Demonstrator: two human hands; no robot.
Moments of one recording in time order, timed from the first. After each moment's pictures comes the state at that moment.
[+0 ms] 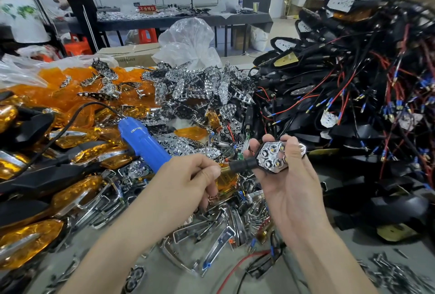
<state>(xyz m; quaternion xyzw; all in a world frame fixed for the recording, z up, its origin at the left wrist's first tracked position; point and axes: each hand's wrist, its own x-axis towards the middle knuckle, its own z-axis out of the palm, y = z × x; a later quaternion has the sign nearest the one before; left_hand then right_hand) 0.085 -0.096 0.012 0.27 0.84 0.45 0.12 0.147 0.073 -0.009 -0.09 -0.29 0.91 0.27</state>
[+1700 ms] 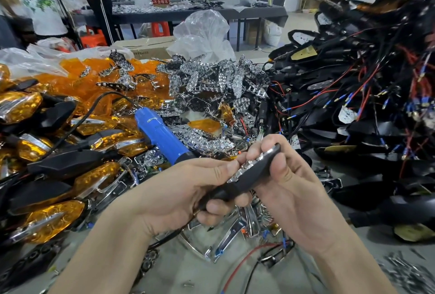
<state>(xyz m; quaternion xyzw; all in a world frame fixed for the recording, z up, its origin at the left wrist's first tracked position) 0.093 -0.106 0.023 0.15 0.58 0.67 0.44 0.164 0.064 -0.008 0.17 -0.44 0.88 0.06</state>
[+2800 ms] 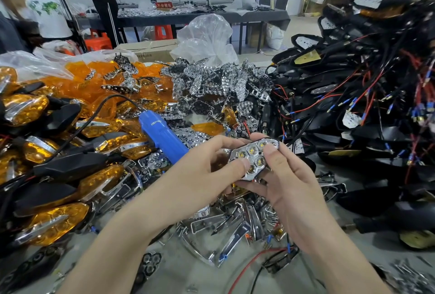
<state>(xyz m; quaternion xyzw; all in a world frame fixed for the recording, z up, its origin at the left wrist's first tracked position) 0.091 -0.103 0.030 0.30 0.78 0.52 0.17 0.151 0.060 -0.016 0.02 -0.55 0.83 0.14</state>
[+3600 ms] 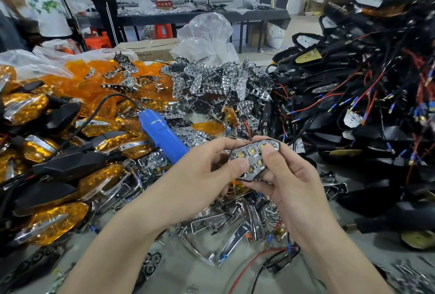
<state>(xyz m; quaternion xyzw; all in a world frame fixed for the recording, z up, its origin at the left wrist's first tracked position) 0.088 -0.101 0.026 0.32 0.77 0.53 0.18 0.153 0.061 -0.017 -0.02 -0.57 0.80 0.16</state>
